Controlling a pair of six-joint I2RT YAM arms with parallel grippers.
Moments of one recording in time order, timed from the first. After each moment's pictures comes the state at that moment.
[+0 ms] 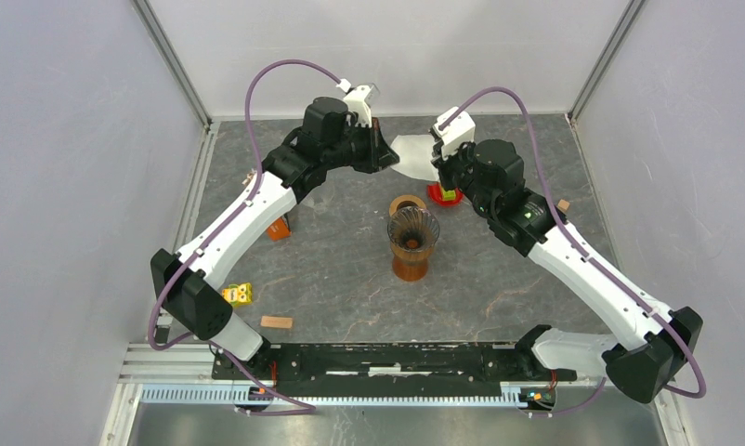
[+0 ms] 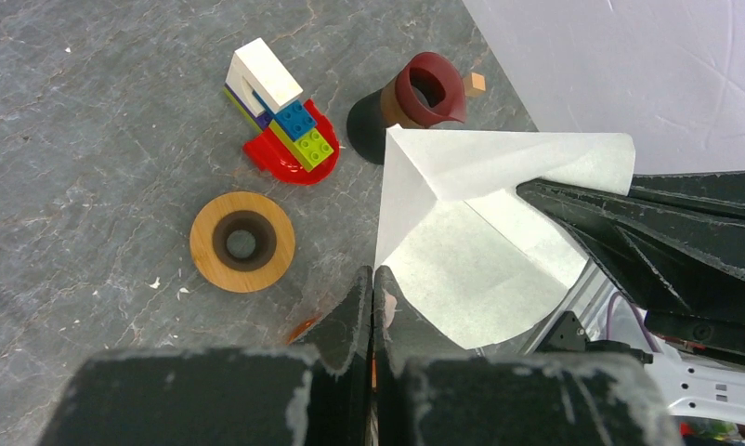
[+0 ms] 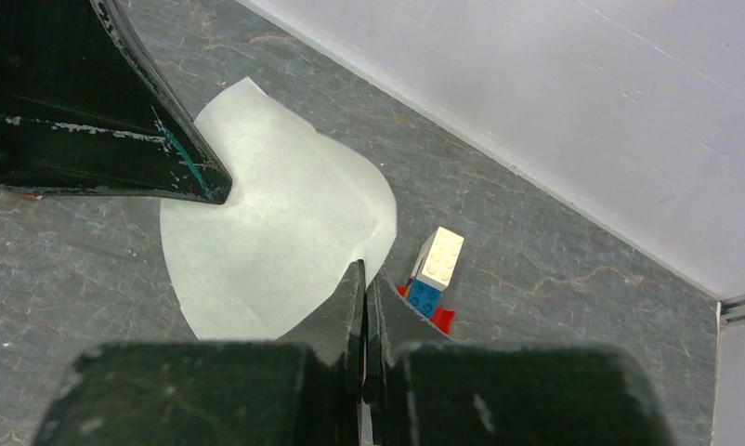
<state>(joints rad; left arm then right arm) -0.61 1.56 1.58 -0.43 0.27 -0.41 0.64 1.19 1.20 -0.20 0.17 -0.20</state>
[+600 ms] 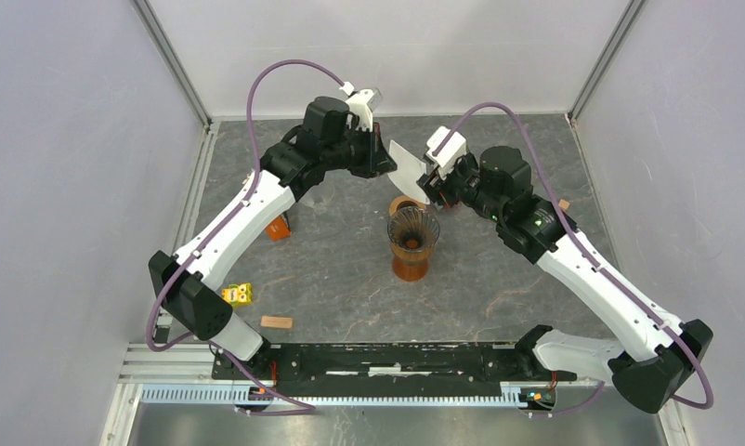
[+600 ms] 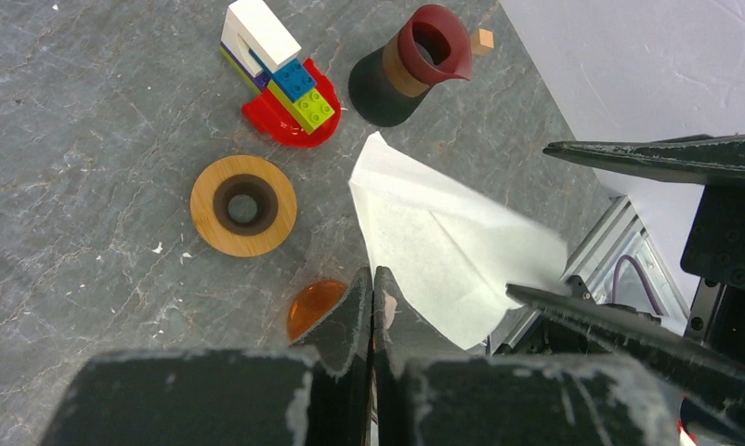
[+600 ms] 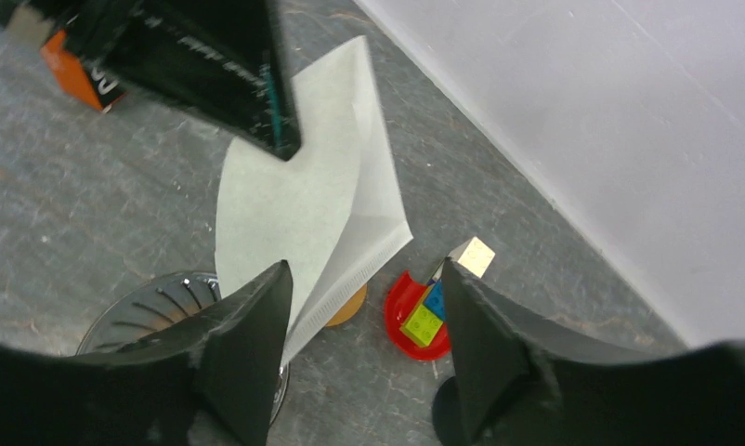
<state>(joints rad) -0.61 1.56 1.63 -0.56 0.29 -0.38 0.64 1.14 1.18 -0.30 -0.06 -0.36</state>
